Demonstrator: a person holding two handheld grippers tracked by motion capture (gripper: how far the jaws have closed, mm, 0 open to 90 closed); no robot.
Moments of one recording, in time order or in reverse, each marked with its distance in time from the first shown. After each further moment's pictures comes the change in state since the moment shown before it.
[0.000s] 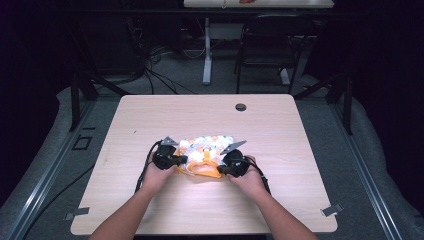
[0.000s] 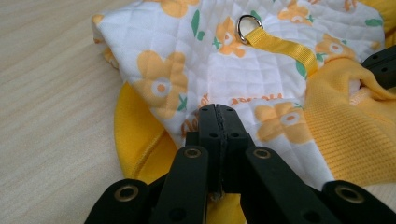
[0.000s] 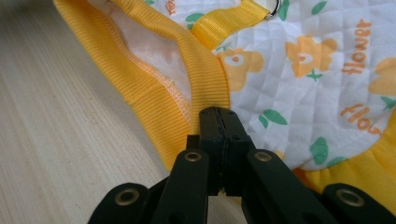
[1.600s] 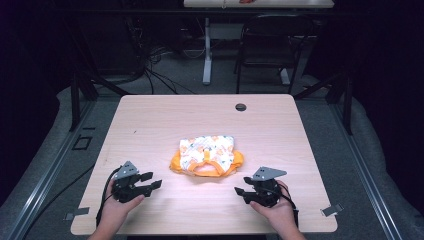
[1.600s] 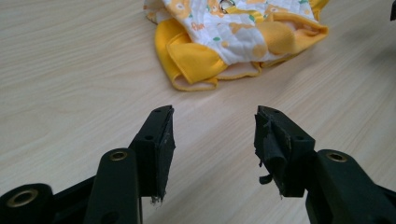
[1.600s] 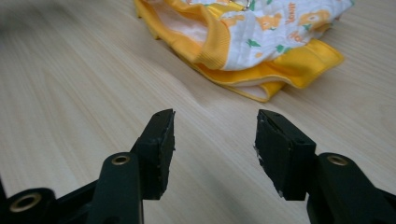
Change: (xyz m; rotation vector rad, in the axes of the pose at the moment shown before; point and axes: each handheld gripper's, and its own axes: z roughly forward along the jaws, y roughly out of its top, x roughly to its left) left arm -0.011 -0.090 -0.115 -0.163 0.038 0.012; right arm 0.030 -0.085 -0.083 -0.231 -0.074 0.015
